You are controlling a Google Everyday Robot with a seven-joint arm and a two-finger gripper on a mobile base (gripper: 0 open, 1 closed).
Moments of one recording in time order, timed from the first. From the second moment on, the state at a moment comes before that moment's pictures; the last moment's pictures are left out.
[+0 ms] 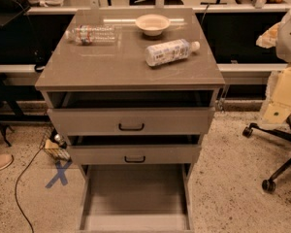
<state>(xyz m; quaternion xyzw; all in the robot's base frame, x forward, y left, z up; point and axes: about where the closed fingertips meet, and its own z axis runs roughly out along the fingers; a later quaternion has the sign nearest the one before) 0.438 -0.217 0.976 -0.60 0.78 -0.03 0.16</state>
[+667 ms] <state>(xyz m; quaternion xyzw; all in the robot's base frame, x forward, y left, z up) 0.490 -0.198 0.978 -0.64 0.75 -0.04 0.19</state>
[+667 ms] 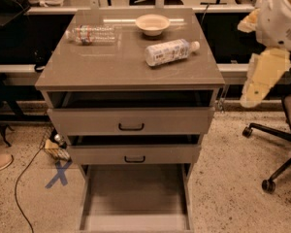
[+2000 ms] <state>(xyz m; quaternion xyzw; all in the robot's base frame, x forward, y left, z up) 0.691 -0.085 0.943 -0.71 0.69 -0.01 0.18</state>
